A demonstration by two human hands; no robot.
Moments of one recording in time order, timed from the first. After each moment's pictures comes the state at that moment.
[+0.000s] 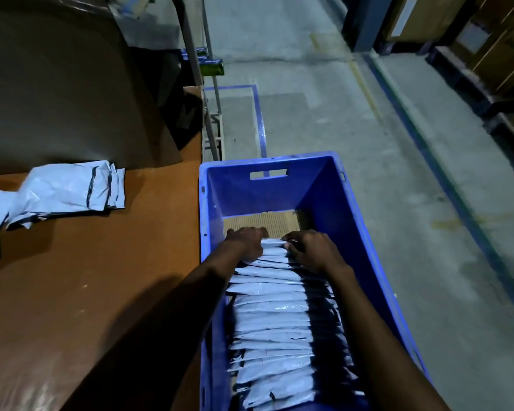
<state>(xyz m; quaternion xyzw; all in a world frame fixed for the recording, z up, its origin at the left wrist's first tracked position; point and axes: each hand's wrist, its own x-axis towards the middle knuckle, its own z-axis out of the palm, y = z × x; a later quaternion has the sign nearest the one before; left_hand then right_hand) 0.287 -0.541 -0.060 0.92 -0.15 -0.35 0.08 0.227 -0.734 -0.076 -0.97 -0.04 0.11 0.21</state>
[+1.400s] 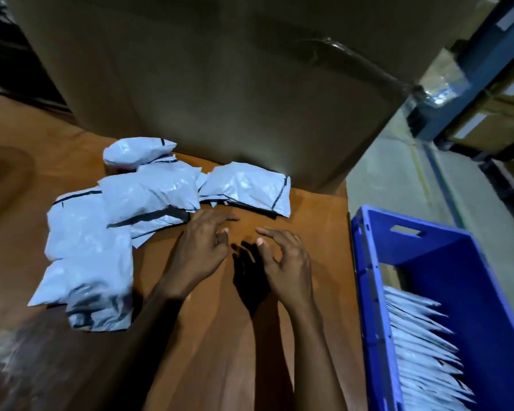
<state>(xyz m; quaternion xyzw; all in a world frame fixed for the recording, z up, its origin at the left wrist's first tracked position) 0.184 -0.105 0.023 0.91 -0.03 0.13 0.39 0.182 -0.303 0.021 -0.90 -0.11 -0.10 0.42</state>
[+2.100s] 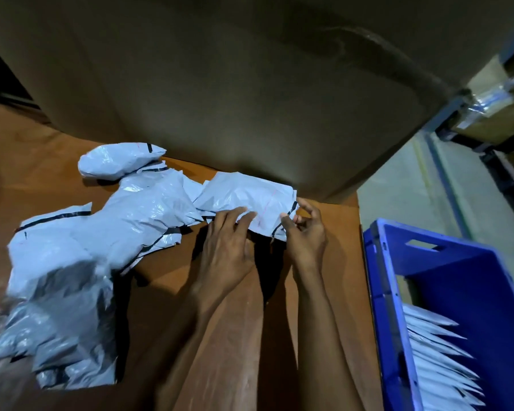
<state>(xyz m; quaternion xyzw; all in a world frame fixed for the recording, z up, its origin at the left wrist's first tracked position) 0.256 -0.134 -0.017 0.94 -0.05 0.14 0.29 0.302 -0.288 0.006 -0.77 0.17 -0.08 0.61</state>
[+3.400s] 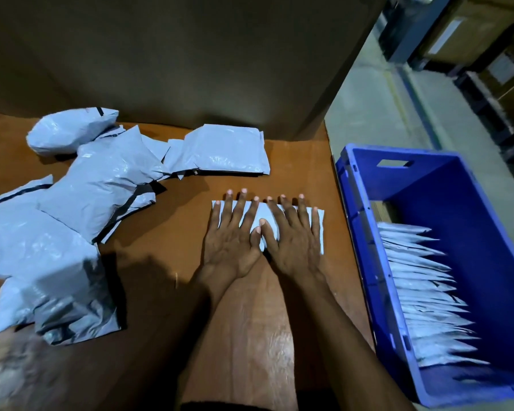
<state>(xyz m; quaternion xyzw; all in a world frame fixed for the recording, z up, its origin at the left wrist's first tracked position) 0.198 -0.186 -0.086 0.98 -0.16 0.07 0.12 0.187 -0.351 -0.074 -0.99 -0.04 -0.12 0.11</state>
